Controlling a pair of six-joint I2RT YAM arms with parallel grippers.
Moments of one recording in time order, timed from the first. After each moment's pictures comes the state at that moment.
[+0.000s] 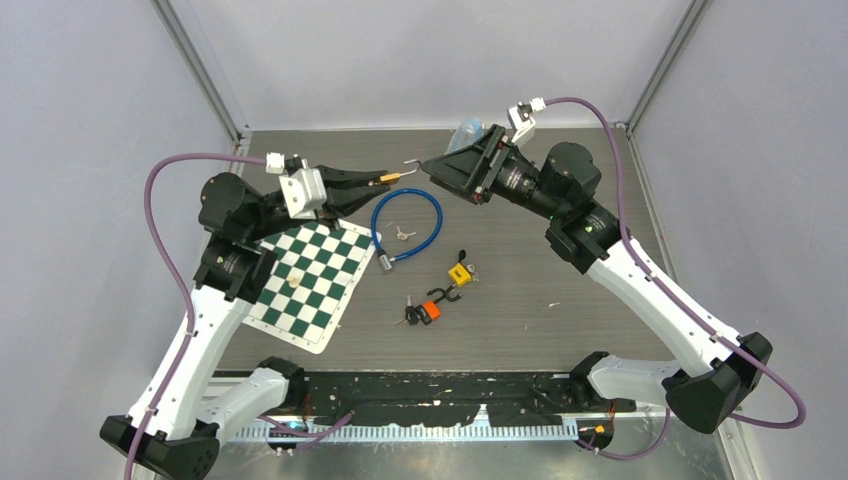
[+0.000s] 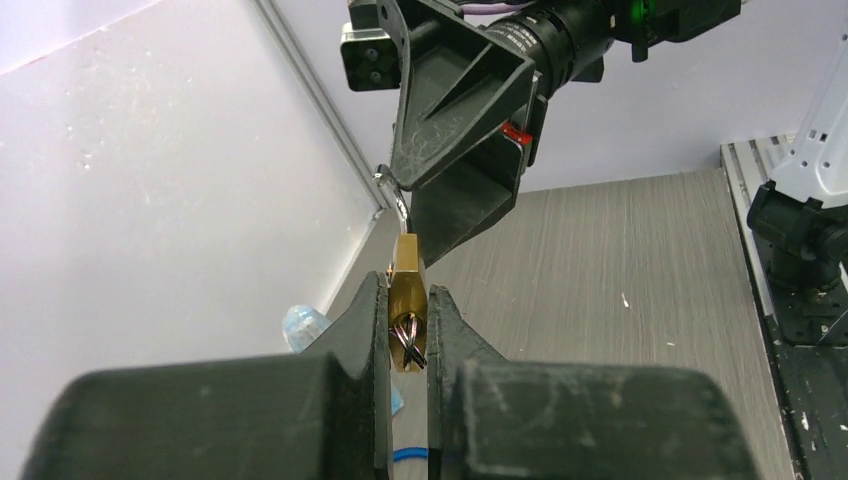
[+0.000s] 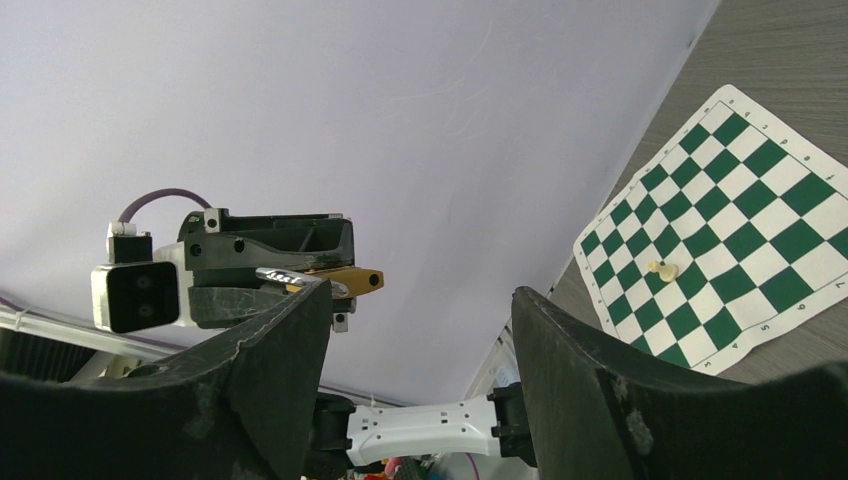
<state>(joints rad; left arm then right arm) -0.37 0.95 1.16 0.09 0.91 0.17 0.63 1.19 1.24 0.05 -0.40 1.12</state>
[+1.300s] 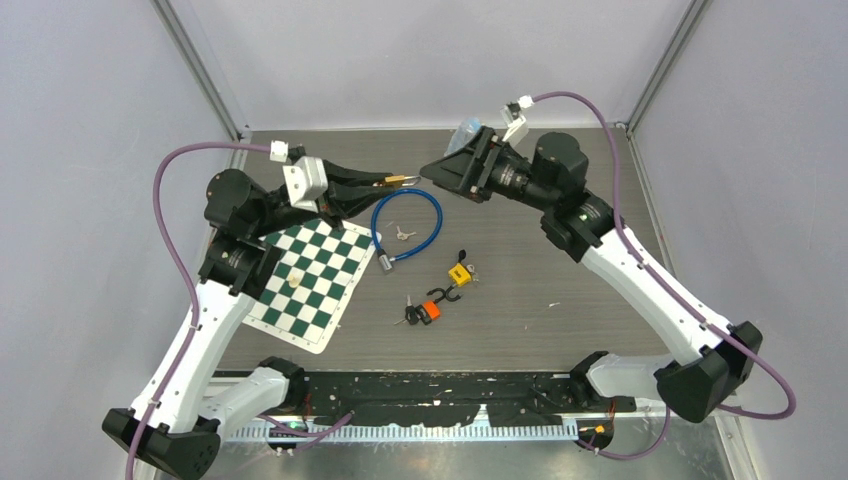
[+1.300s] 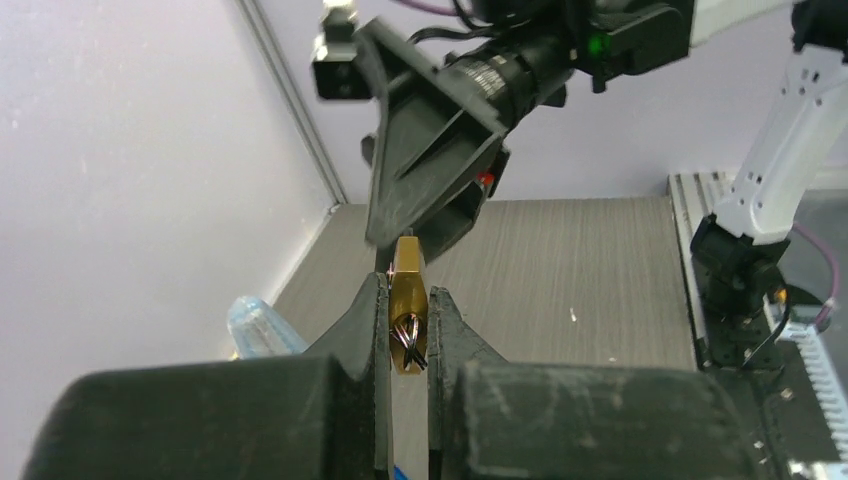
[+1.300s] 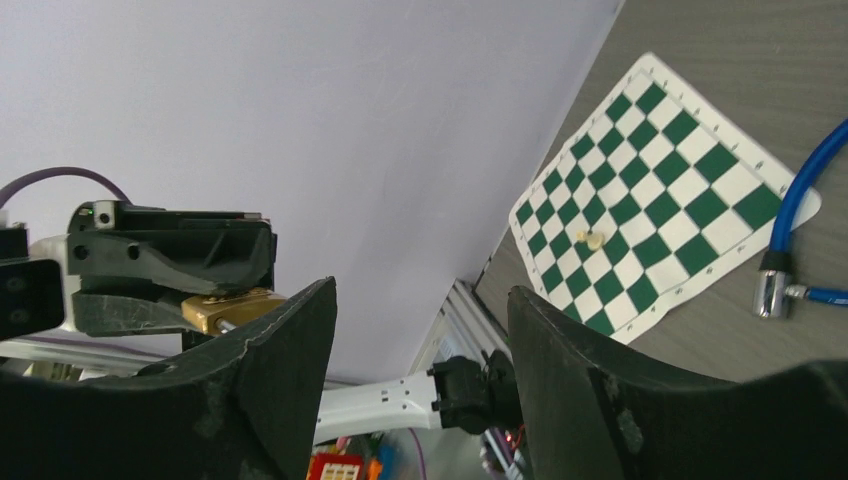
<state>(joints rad) -0.37 0.97 1.16 0.12 0.95 0.09 0.59 1.27 1.30 -0.08 -0.45 1.01</state>
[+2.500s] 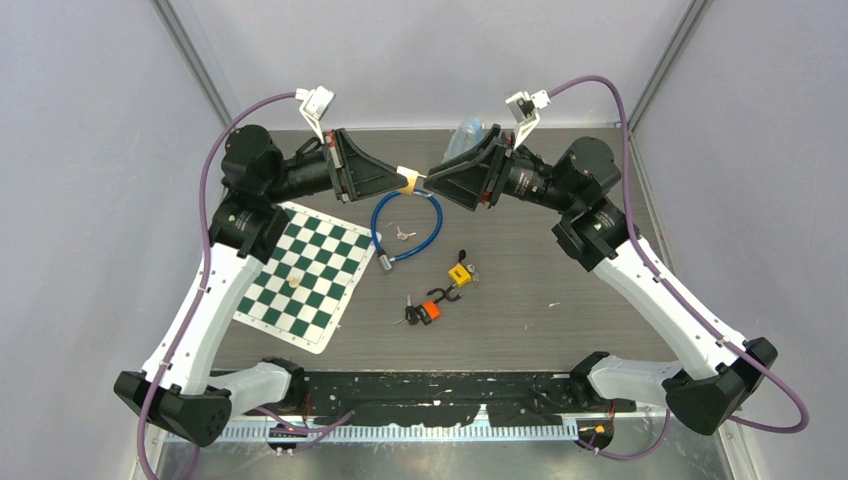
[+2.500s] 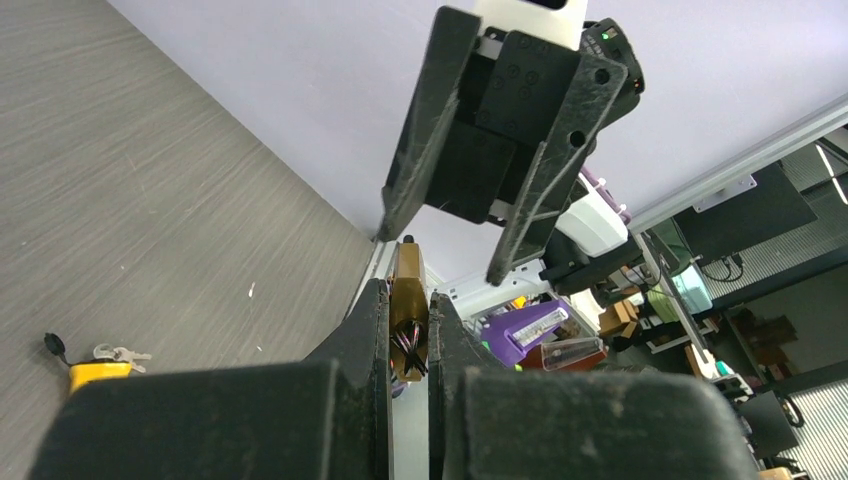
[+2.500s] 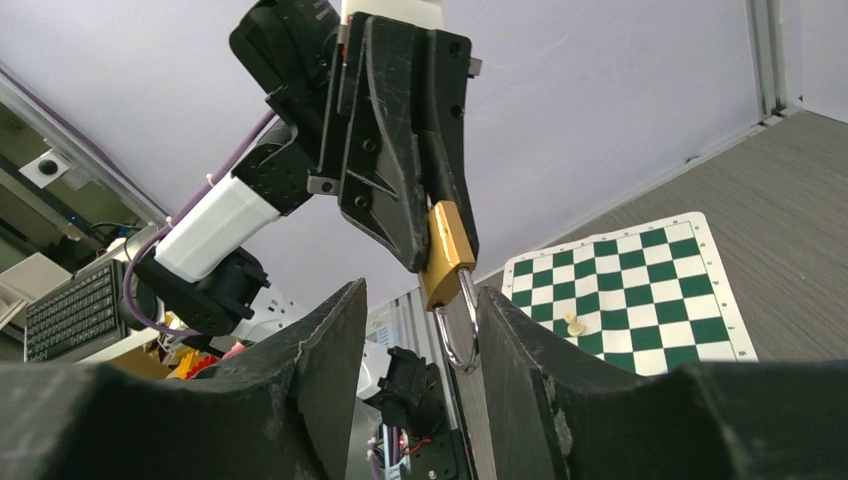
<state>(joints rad) -0.35 1.16 1.37 -0.09 0.94 -0.87 0.61 1.19 1.29 0.16 -0.66 0.68</state>
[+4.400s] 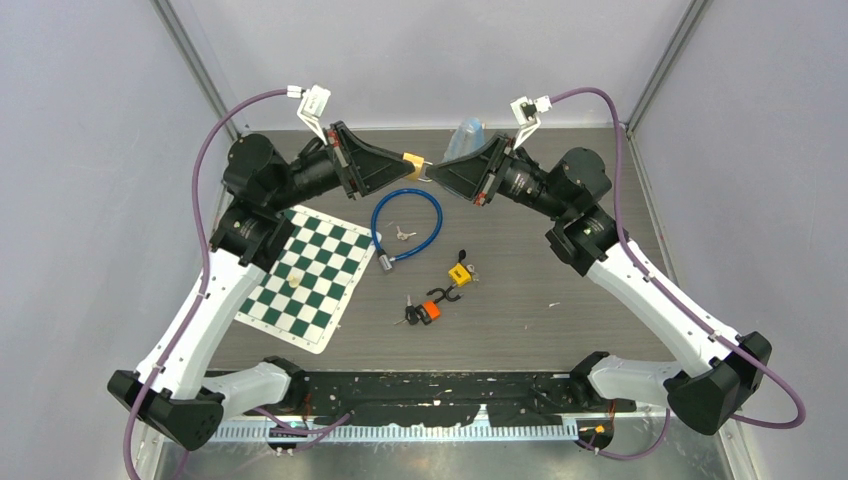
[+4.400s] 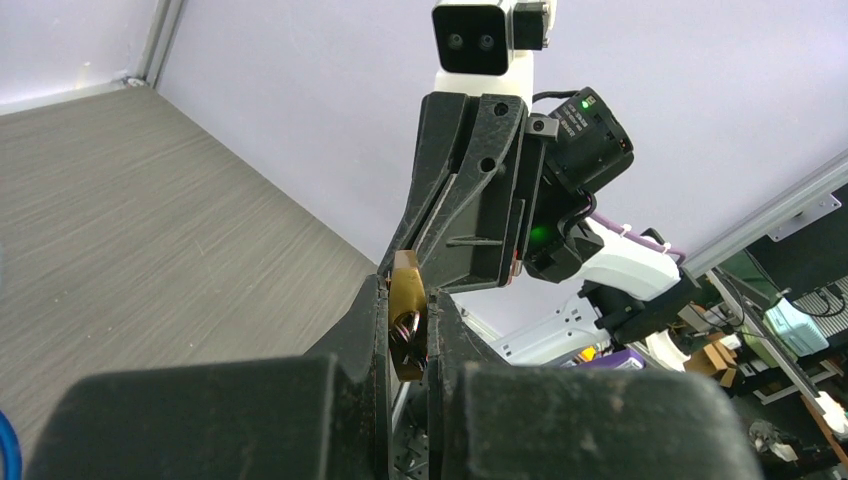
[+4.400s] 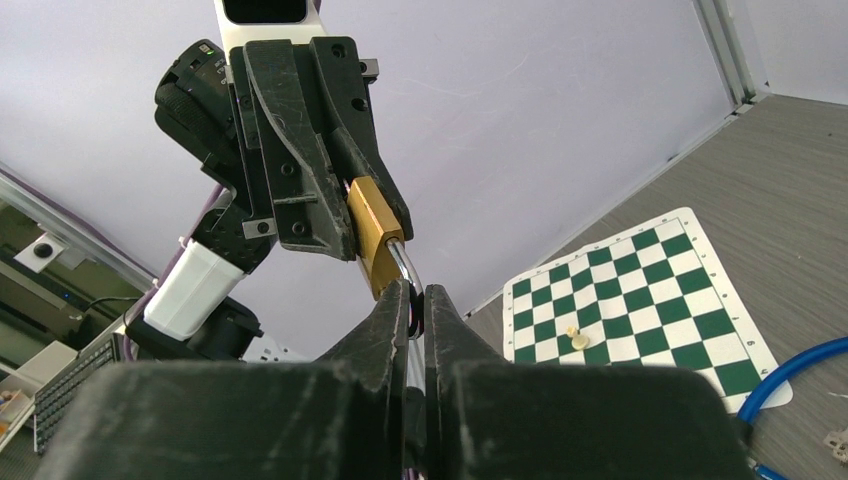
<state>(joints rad) -0.46 1.16 1.34 0.00 0.73 -0.76 0.63 1.18 1.19 0.28 -0.54 0.79</state>
